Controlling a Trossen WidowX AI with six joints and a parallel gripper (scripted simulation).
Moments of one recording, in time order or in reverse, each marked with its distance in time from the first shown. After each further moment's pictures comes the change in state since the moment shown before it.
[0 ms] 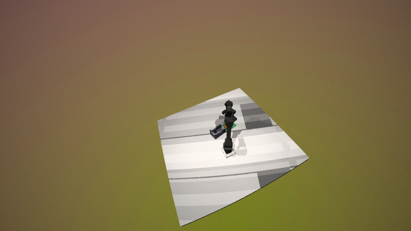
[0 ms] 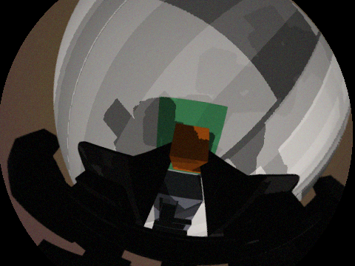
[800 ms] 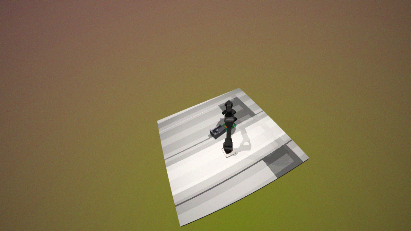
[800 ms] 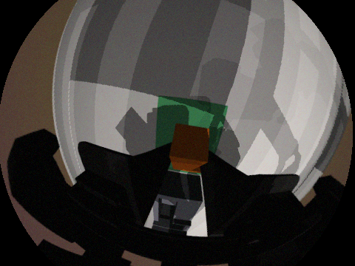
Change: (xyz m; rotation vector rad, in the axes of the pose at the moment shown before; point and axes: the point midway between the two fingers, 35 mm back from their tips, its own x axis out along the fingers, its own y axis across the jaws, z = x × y) arm 0.003 -0.001 -0.001 0.000 0.003 -0.004
